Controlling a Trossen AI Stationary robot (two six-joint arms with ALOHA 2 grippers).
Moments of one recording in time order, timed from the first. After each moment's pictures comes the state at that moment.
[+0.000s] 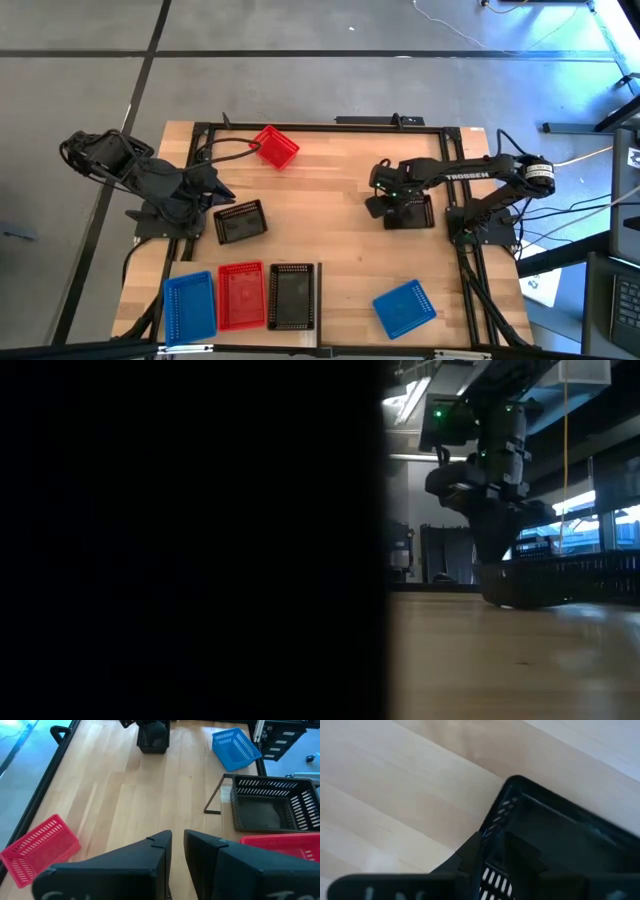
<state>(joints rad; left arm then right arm) -0.44 1.00 1.52 -1.19 -0.40 -0.38 -0.20 1.47 0.88 -0.81 -0.10 0.94</state>
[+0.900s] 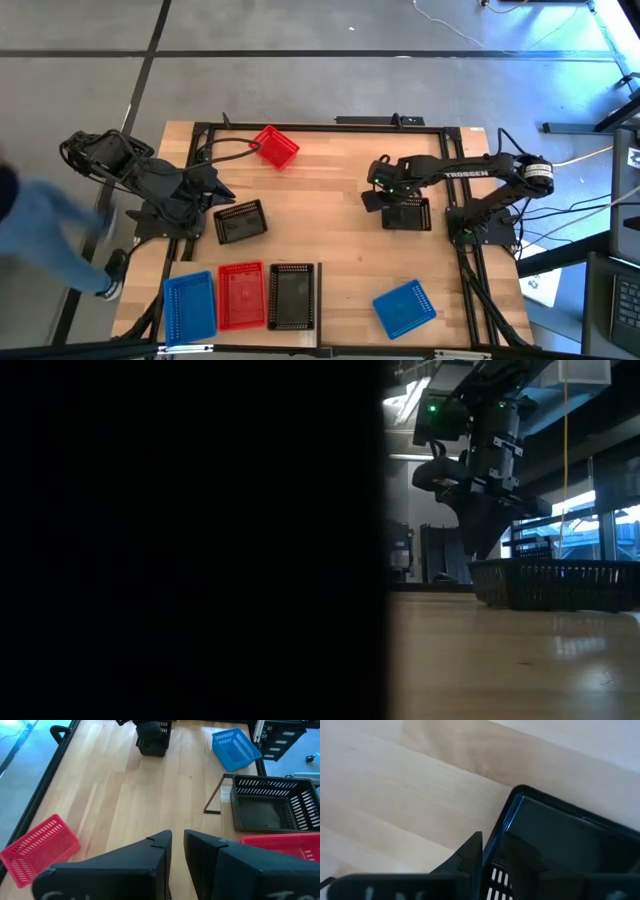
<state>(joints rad) -0.44 1.00 1.52 -1.19 -0.40 -0.38 -0.21 1.47 0.91 -0.79 -0.10 1.05</state>
